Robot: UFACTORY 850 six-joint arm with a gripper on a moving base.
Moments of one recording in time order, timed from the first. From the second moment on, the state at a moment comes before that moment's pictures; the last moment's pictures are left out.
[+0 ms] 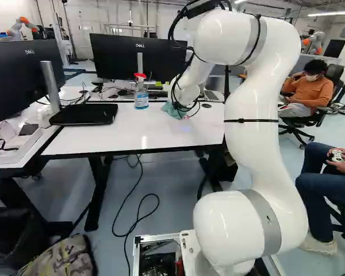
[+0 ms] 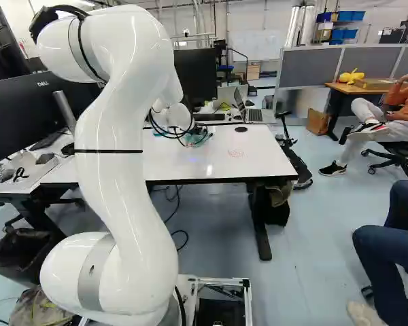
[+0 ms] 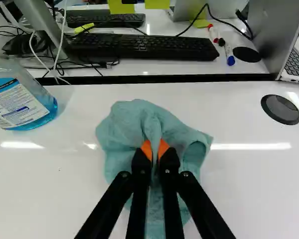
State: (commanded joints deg) arm 0.5 -31.4 -66.9 -0.6 16.2 0.0
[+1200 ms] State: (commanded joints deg) arm 0.5 -36.5 -73.7 -0.6 15.4 0.0
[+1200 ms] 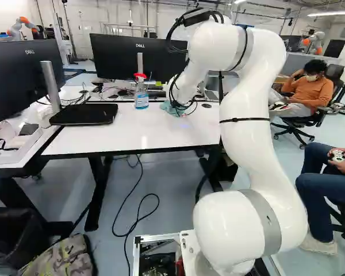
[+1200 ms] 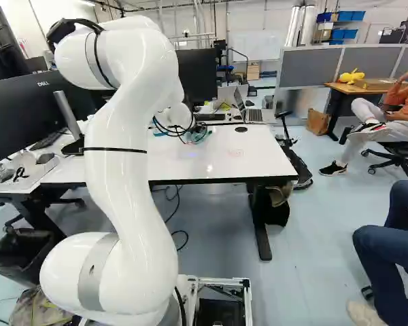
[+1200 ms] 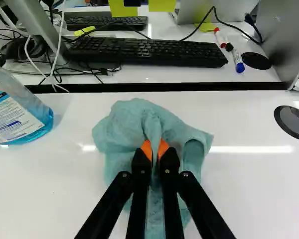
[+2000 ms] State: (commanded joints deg) arm -0.9 -30.3 -65.4 -0.6 15.4 0.0
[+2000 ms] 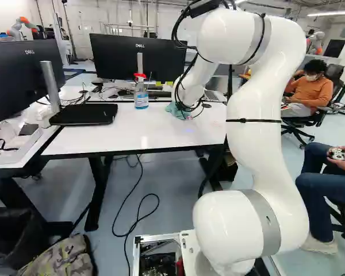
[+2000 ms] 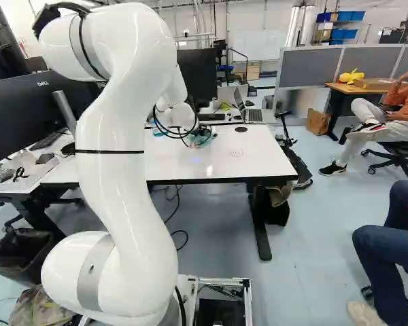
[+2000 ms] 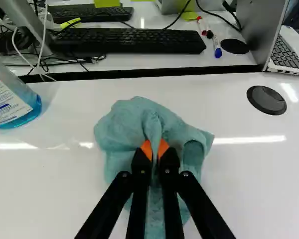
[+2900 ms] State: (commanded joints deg) arm 3.0 -35.8 -72.8 -0.6 15.4 0.0
